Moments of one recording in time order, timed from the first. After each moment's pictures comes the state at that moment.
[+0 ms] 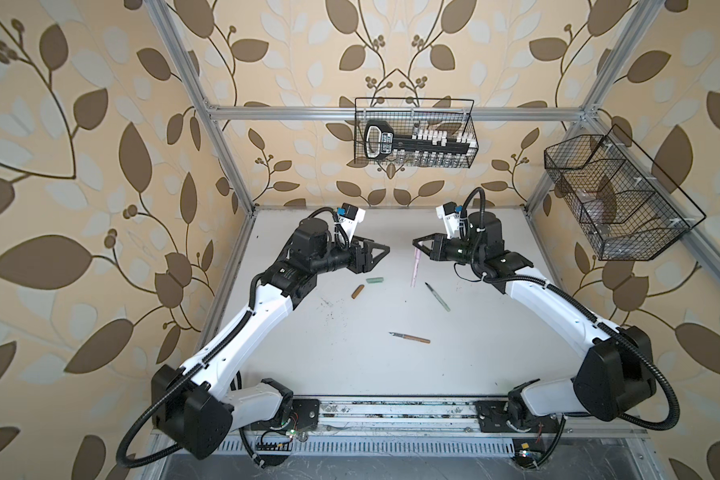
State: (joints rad) left arm -0.43 1.16 1.09 -0.26 0.50 -0.36; right arm 0.35 1.43 1.18 -0.19 -0.51 0.47
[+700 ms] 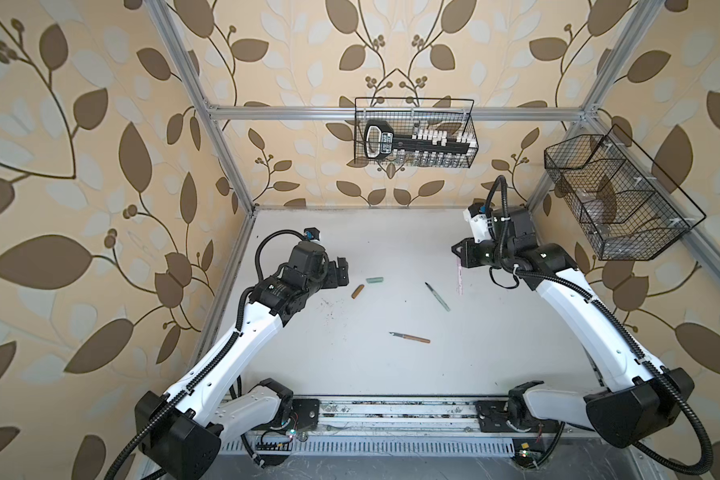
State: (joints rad) left arm -0.43 1.08 1.00 -0.60 -0.15 -0.45; right arm 0.28 1.29 1.32 -0.76 -0.14 0.16
